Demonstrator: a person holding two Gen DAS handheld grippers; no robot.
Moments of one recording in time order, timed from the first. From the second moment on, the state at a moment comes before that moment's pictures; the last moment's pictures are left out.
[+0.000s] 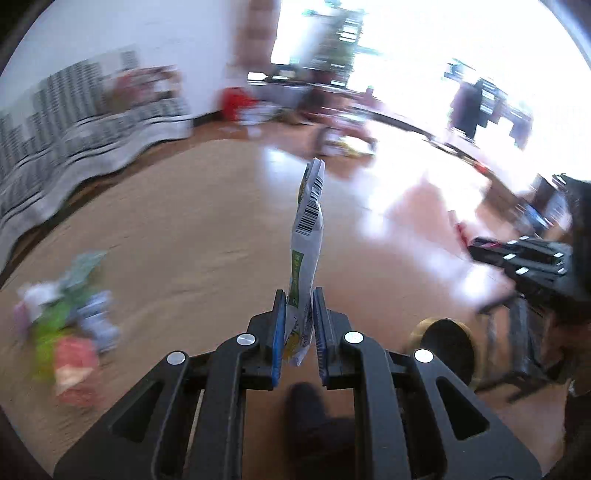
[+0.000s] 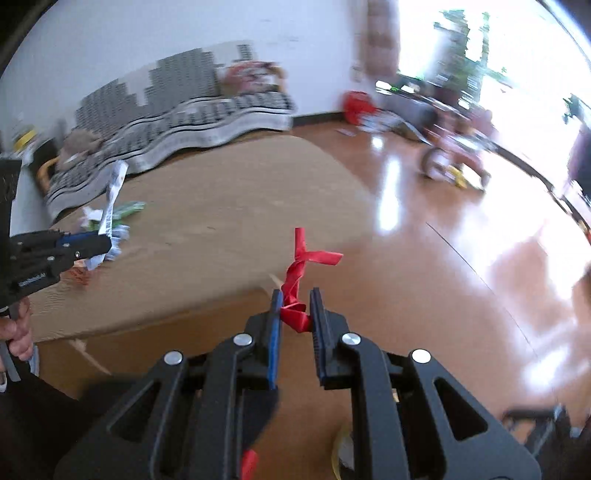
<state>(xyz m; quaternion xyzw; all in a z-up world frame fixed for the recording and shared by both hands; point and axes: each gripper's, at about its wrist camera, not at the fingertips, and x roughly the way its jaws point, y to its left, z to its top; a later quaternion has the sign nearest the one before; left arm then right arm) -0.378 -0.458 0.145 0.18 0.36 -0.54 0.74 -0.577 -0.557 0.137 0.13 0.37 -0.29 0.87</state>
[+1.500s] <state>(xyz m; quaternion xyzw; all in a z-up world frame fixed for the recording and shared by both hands) -0.629 -0.630 -0.045 0.34 0.43 -0.65 0.52 -0.812 -0.628 -0.033 0.33 0.37 -0.42 0.76</state>
